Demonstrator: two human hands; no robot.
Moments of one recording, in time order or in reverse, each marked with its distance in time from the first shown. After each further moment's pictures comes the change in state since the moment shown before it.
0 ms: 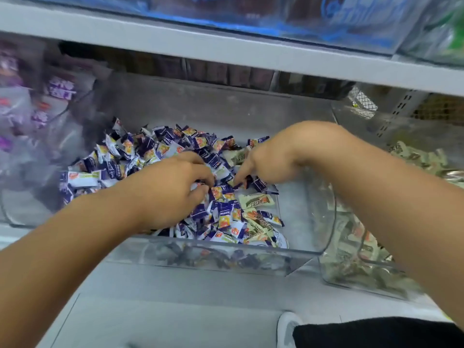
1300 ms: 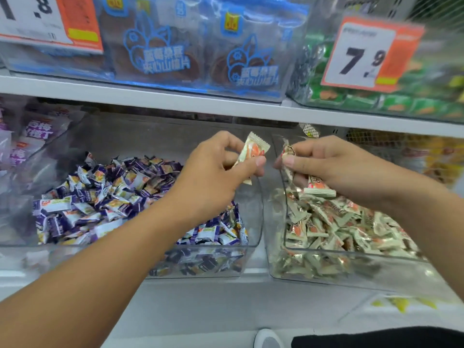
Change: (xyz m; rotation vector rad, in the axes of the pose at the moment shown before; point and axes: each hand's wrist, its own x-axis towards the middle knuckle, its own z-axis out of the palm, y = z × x) left_hand 0.020 0.133 -0.022 -0.959 0.375 0.068; right_hand -0.122 0.070 0.100 1.184 0.788 -0.070
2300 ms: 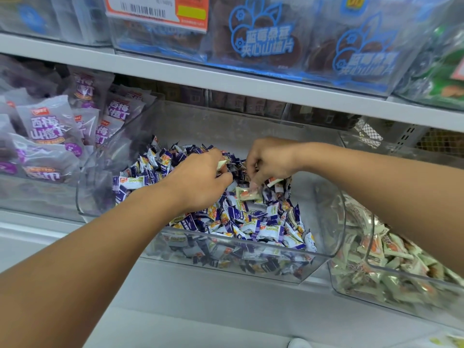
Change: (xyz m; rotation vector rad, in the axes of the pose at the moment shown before) left_hand -0.010 -0.069 -0.100 0.728 -0.046 -0.239; right_hand 0.170 -0.031 0.111 -0.779 -0.447 -0.175
